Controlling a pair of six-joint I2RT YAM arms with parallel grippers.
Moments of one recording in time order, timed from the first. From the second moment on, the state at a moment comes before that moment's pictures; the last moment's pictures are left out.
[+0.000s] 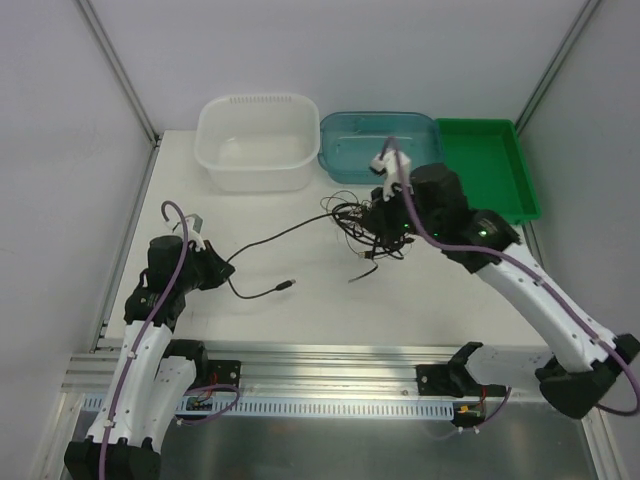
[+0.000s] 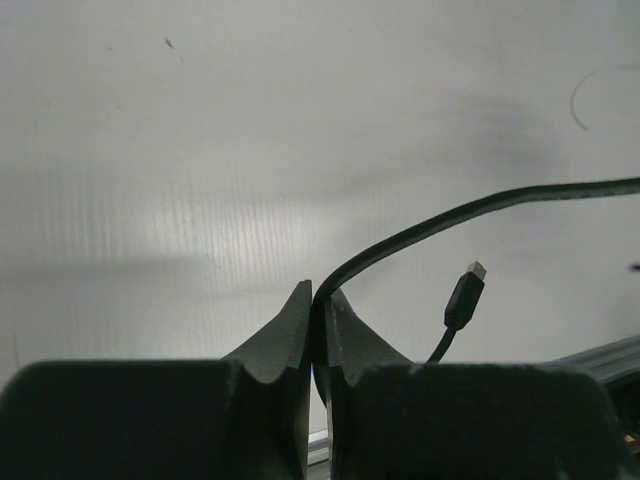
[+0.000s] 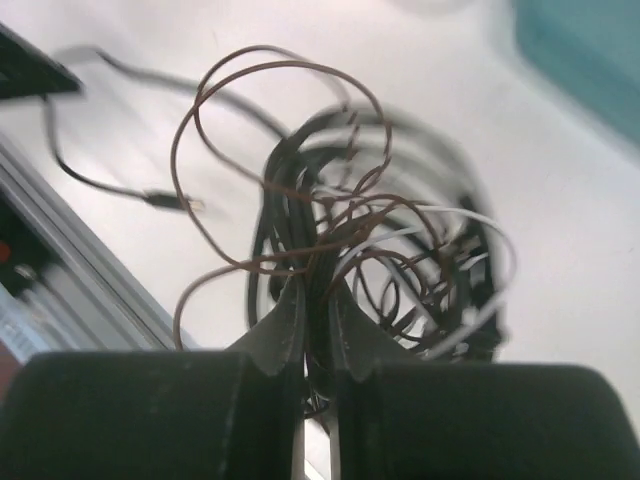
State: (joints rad) left arm -0.03 0.62 0.56 -0.60 0.29 -0.39; right arm 0.78 1.25 1.34 -0.74 -0.02 0.04
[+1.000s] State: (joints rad) left arm 0.05 0.50 0.58 -0.70 -0.01 -0.45; right arm 0.30 0.92 1.12 -0.76 -0.17 0.34
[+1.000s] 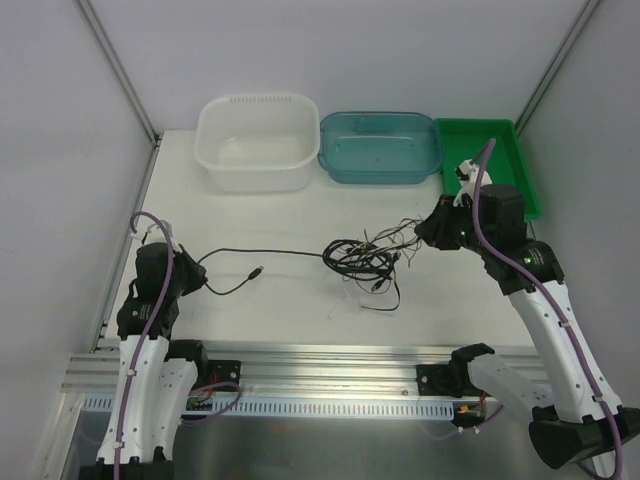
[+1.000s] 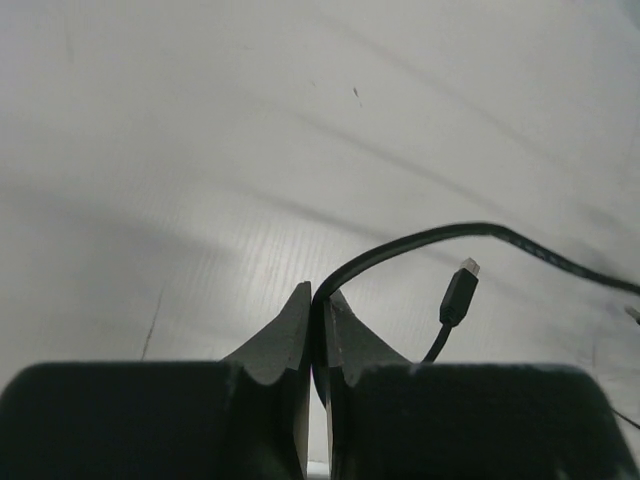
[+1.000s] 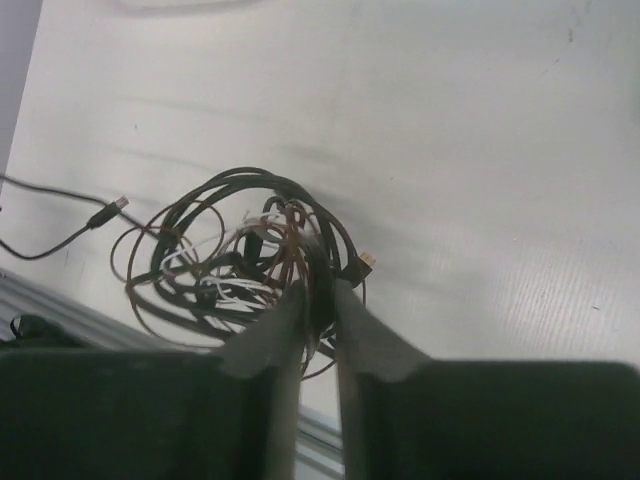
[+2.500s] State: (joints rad) left arm -0.88 1.45 0.91 -0.30 0.05 -0.84; right arm 0.65 1.42 0.80 -0.38 -0.22 0.35
